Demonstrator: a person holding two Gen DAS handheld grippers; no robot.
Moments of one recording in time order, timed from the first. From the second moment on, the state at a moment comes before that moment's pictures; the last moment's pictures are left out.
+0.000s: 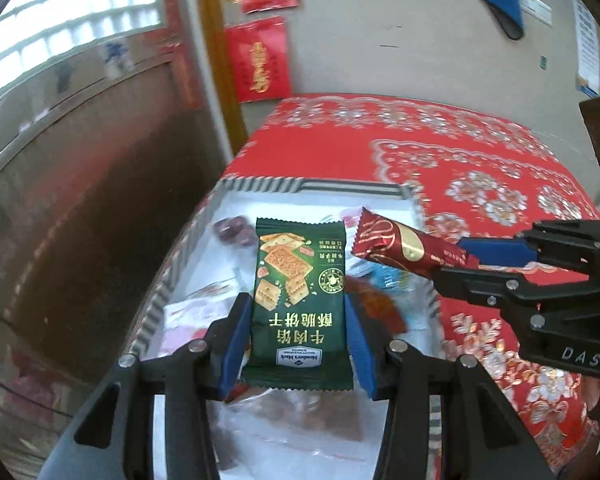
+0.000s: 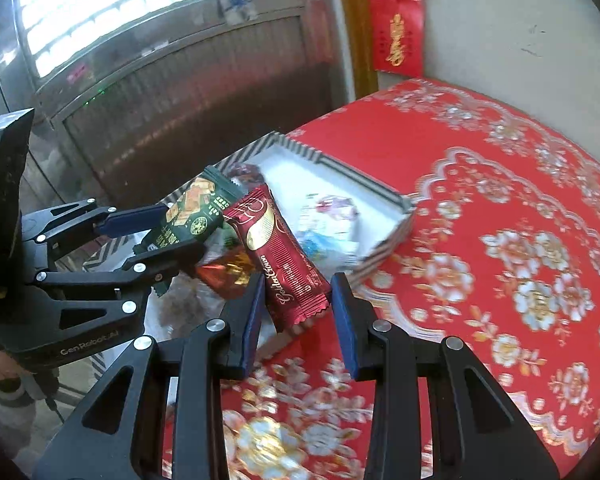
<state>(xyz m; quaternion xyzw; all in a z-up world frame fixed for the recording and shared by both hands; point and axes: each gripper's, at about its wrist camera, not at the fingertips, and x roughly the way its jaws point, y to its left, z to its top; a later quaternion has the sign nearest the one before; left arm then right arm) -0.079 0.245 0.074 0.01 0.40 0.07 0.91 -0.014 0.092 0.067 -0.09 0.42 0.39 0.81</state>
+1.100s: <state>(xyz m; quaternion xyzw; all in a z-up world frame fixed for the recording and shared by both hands) -0.106 0.278 0.047 -0.05 0.39 0.16 0.91 -0.054 0.144 0.048 -0.14 0.42 0.41 0.80</state>
